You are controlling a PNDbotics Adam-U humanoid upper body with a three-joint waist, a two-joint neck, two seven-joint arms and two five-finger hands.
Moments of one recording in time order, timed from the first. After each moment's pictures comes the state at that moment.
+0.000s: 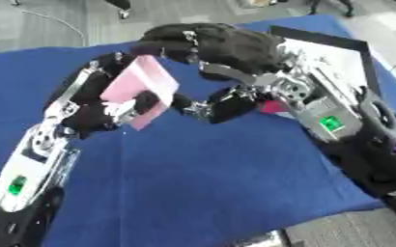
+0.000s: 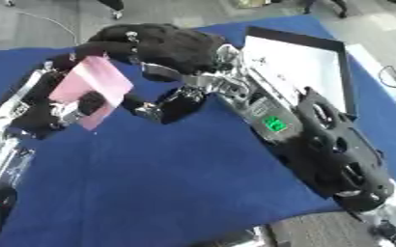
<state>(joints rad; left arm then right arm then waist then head) -0.65 0.16 -0.42 -1.54 0.30 0.03 -0.29 -0.64 -0.51 0.42 -1.98 0.64 -0.17 0.42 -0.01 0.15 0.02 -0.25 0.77</state>
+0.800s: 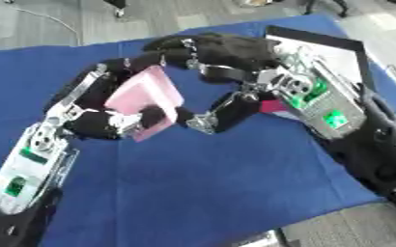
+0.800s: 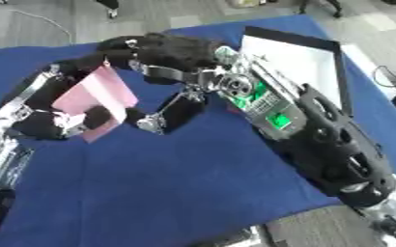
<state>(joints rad) -0.66 0.16 -0.45 -1.55 0.27 0.04 -0.35 -0.64 -0.53 0.42 -1.98 0.50 -0.14 0.49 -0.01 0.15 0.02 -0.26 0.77</state>
